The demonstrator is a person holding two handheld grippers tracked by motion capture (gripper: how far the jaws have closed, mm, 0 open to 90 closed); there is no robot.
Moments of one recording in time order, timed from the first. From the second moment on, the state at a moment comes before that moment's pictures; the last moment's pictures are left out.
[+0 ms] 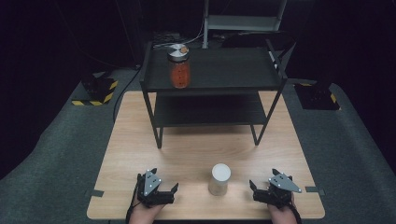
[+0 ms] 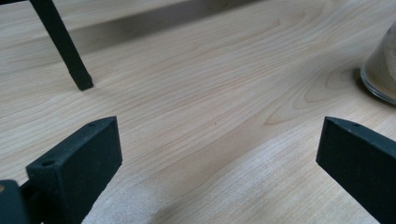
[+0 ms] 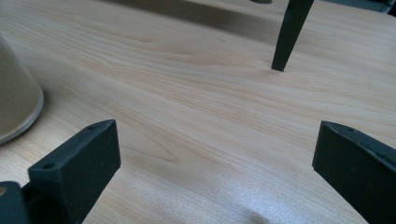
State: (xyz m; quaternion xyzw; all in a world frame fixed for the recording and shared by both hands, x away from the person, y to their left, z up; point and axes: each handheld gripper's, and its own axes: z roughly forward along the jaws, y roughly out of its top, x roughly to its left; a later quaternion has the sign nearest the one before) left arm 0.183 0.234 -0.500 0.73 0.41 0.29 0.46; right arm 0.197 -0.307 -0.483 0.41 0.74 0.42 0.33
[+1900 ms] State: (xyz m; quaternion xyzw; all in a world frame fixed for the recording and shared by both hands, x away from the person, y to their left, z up) left arm 0.182 0.230 -0.498 0.75 0.39 0.29 0.44; right arm 0.167 -0.313 -0.469 0.35 0.71 0.50 0.34
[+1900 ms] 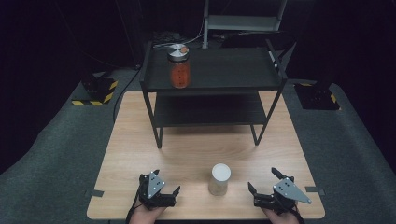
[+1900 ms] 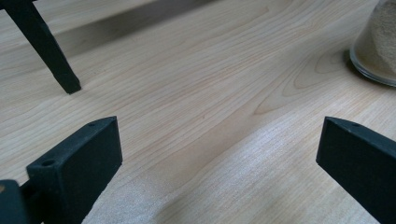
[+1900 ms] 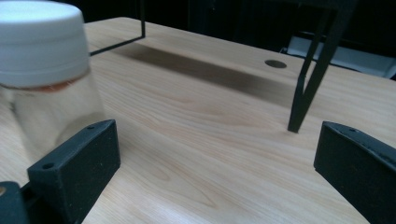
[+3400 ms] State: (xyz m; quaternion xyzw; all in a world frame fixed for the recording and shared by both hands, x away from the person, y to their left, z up) left arm 0.181 0.235 -0.500 0.75 0.38 0.29 0.45; right arm 0.193 -0.257 -0.458 0.27 0.75 0.55 0.25
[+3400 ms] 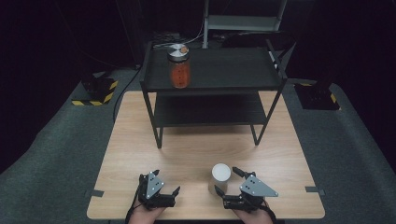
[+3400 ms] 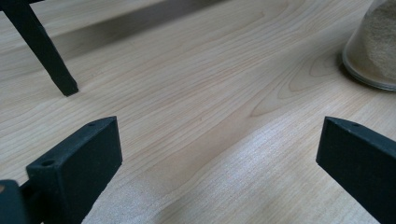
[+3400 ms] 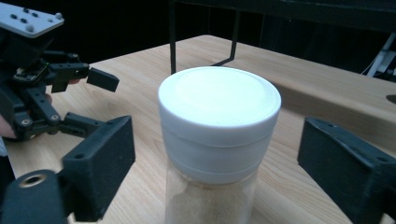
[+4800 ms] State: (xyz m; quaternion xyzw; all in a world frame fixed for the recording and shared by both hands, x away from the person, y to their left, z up) left arm 0.183 0.233 -0.496 0.76 0.38 0.28 0.44; right arm 0.204 -0.270 -0.452 0.29 0.73 0.57 0.24
